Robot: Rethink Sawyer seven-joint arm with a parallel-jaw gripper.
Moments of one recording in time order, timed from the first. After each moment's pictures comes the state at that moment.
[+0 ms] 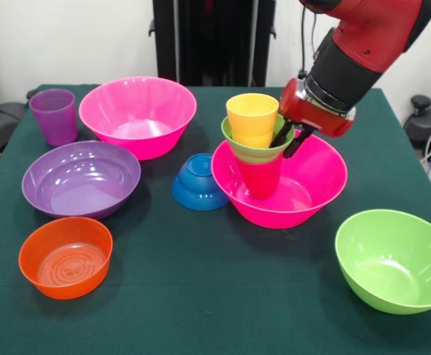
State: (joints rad) arm 0.21 -0.40 -0.22 1.36 -0.33 0.73 2.17
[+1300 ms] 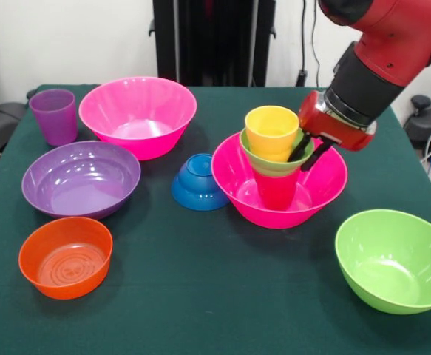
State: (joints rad) arm 0.28 -0.32 -0.29 1.27 -0.21 0.74 2.17
